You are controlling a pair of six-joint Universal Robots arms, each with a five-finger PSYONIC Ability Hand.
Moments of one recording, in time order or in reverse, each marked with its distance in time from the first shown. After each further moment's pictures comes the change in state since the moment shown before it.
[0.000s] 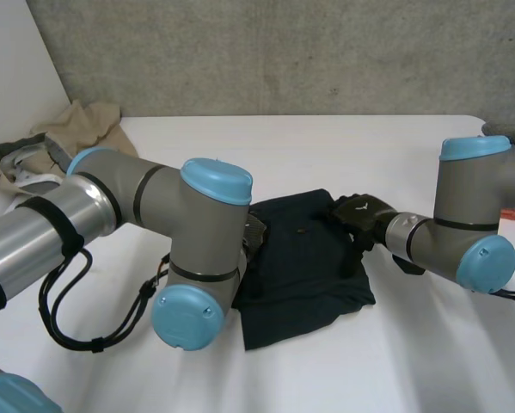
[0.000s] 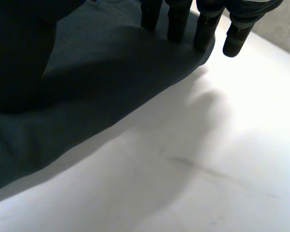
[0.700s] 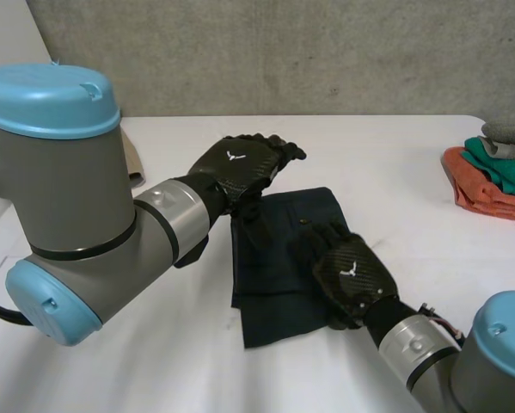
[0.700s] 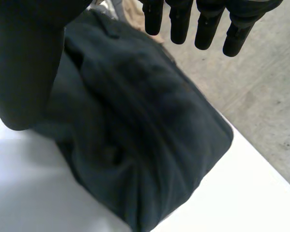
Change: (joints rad) left arm 0.113 0.491 -0.341 0.157 0.425 -0.144; right arm 0.143 -0.537 1.048 -0.901 0.052 -0.032; left_hand -0.006 0.000 0.000 0.000 -0.001; right_hand 0.000 0.000 0.000 0.000 -0.003
